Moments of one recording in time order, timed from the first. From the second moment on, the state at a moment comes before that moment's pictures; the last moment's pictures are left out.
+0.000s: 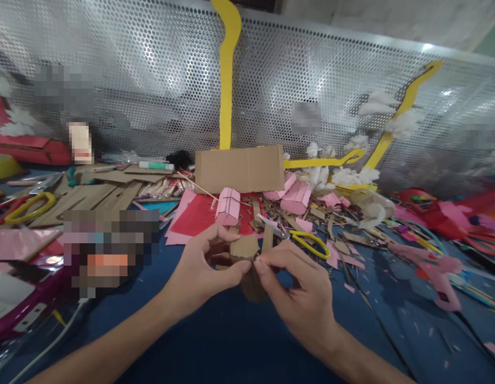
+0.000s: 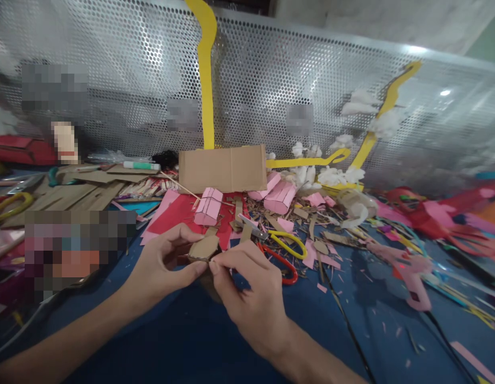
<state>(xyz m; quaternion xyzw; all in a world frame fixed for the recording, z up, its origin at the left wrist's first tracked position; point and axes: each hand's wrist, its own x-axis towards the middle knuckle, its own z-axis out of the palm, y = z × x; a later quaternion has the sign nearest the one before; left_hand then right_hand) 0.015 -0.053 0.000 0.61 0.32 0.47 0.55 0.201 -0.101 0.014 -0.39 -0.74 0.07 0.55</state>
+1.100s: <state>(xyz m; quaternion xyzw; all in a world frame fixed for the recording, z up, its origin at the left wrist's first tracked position) 0.013 -0.046 0.004 0.55 0.32 0.50 0.59 0.206 -0.096 0.014 -0.43 -0.74 0.09 0.52</state>
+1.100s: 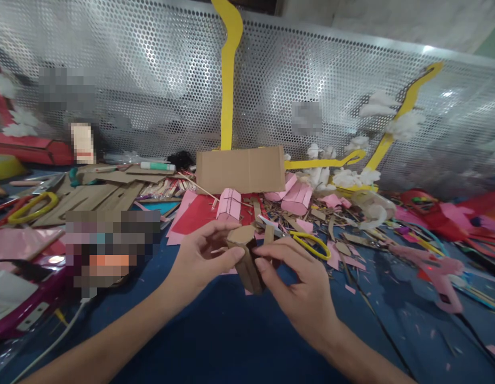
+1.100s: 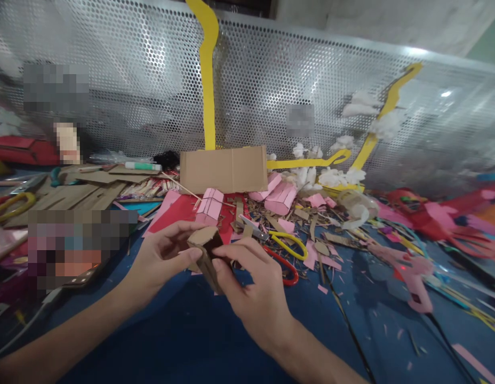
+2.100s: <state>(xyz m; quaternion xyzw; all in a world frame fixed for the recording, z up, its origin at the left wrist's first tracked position) 0.019 -0.060 0.001 0.66 0.33 0.54 0.41 0.198 -0.098 0.009 -0.46 -0.66 0.21 0.55</state>
